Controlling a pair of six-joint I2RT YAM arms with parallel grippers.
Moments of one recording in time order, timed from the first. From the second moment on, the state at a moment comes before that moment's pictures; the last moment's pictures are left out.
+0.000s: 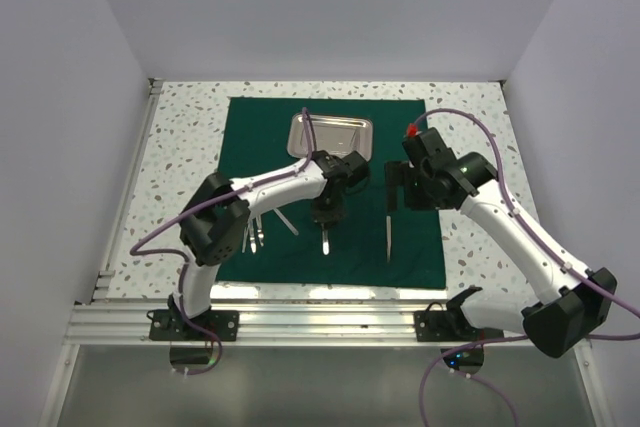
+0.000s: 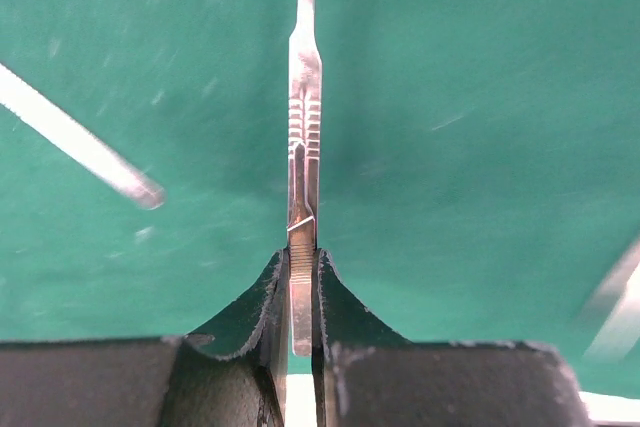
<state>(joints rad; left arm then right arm) -0.89 2.02 1.61 -1.03 -0.18 -0.99 0.53 1.23 1.22 -1.09 0.17 0.46</state>
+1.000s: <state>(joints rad) -0.94 1.92 1.35 -0.95 -0.14 -0.91 0.53 1.06 1.11 -1.10 0.22 0.50</state>
